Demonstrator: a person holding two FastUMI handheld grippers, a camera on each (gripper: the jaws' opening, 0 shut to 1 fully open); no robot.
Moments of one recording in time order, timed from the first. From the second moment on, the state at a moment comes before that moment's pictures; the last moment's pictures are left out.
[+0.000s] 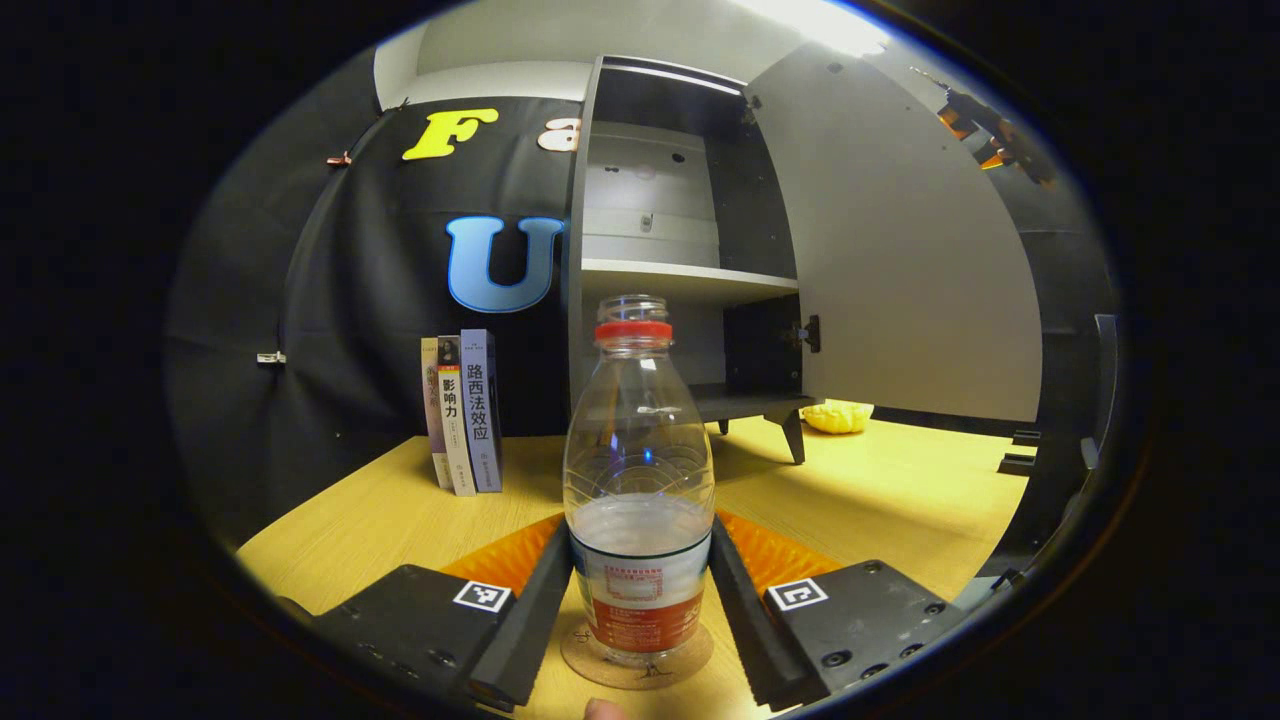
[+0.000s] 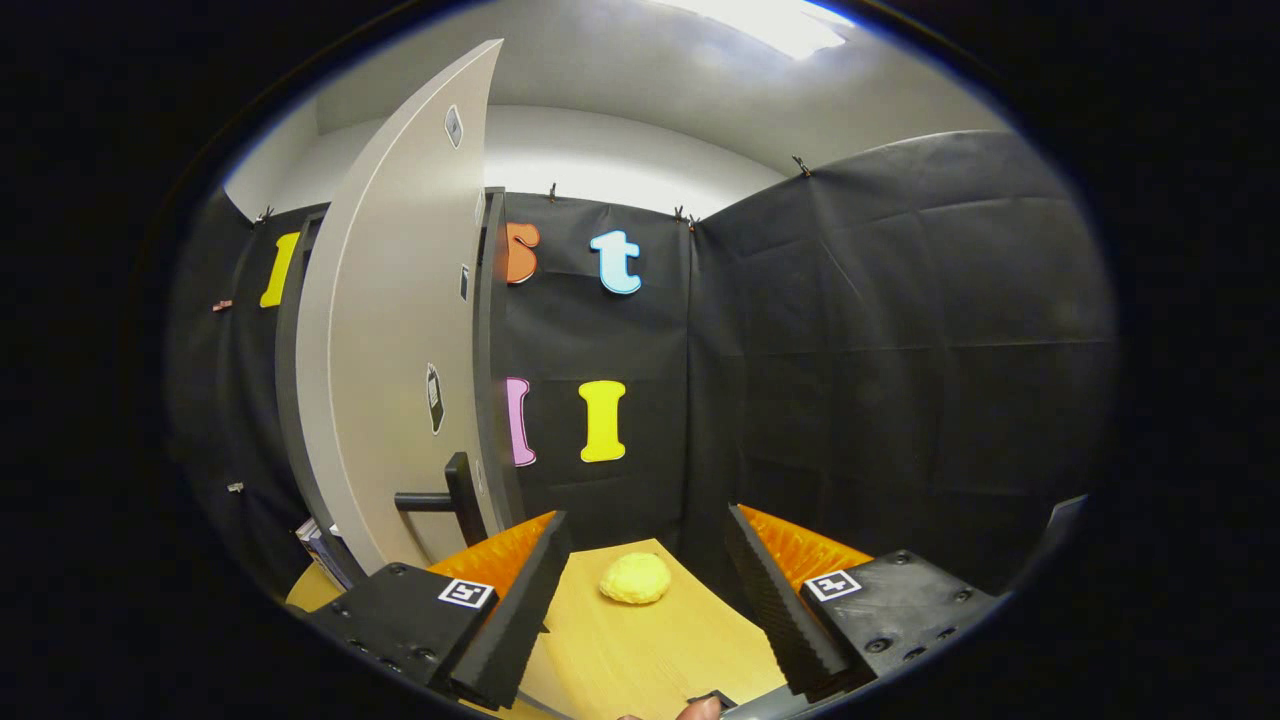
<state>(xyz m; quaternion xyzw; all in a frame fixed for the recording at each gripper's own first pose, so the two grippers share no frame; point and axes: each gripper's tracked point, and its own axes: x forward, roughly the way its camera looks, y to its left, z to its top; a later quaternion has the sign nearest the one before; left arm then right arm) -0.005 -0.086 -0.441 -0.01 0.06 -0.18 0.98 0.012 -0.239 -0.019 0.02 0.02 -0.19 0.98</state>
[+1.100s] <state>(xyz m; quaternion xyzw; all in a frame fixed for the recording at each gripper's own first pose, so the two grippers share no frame) -0.012 -0.054 -0.250 -0.03 0.07 -0.10 0.99 0.019 -0.240 -0.032 0.00 0.03 -0.16 0.99</state>
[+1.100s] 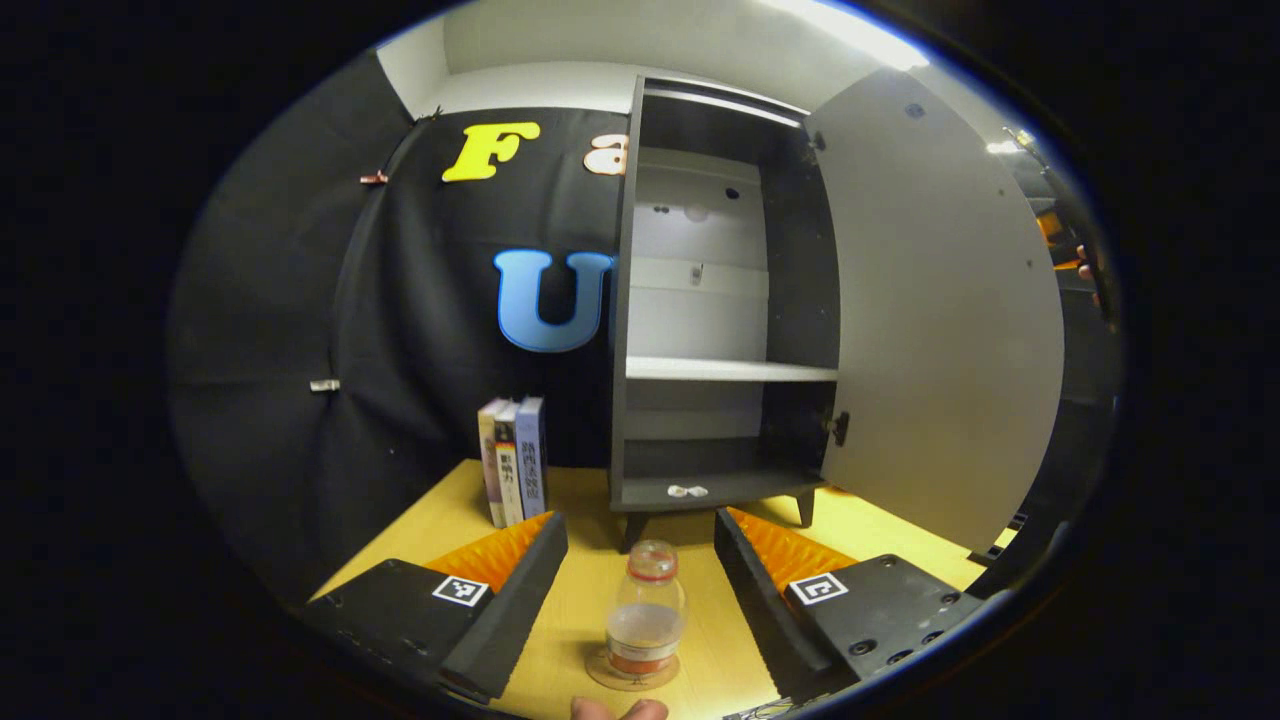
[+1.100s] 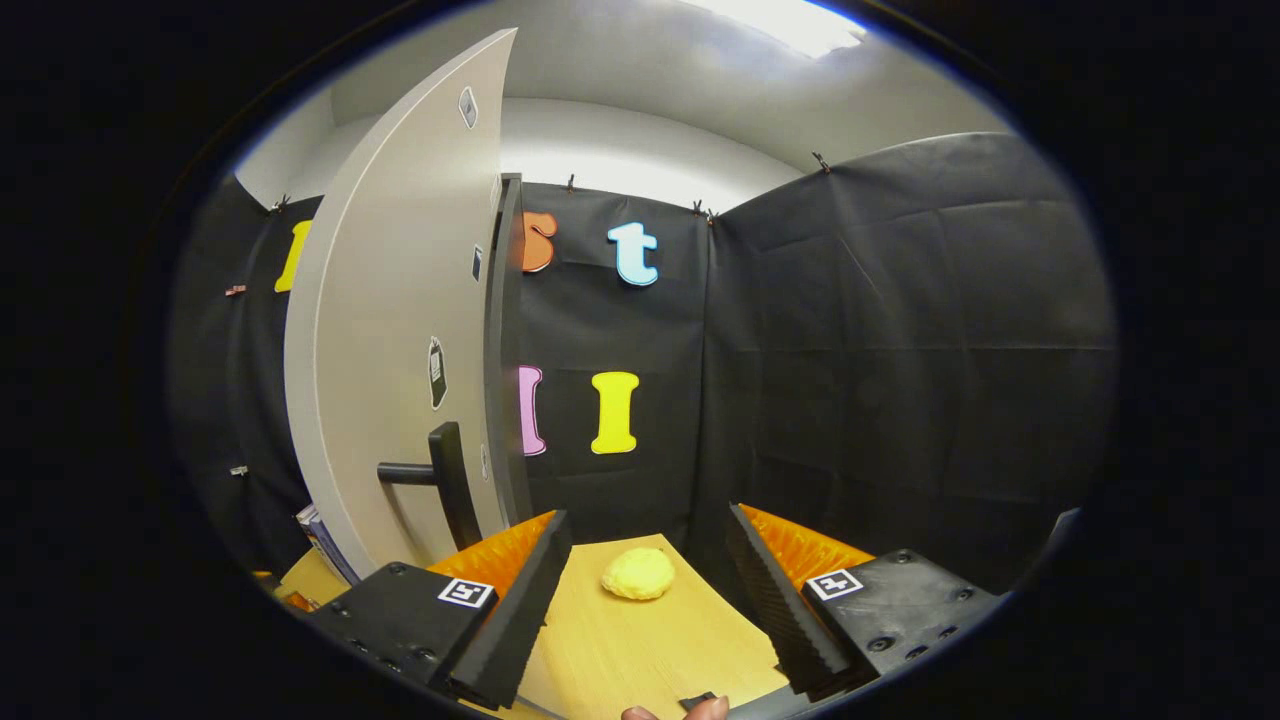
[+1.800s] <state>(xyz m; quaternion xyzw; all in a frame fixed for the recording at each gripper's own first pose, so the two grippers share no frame) -0.007 0.042 -0.093 -0.04 0.04 0.00 1.00 0.016 -0.233 -0.035 0.03 0.03 -0.16 0.99</state>
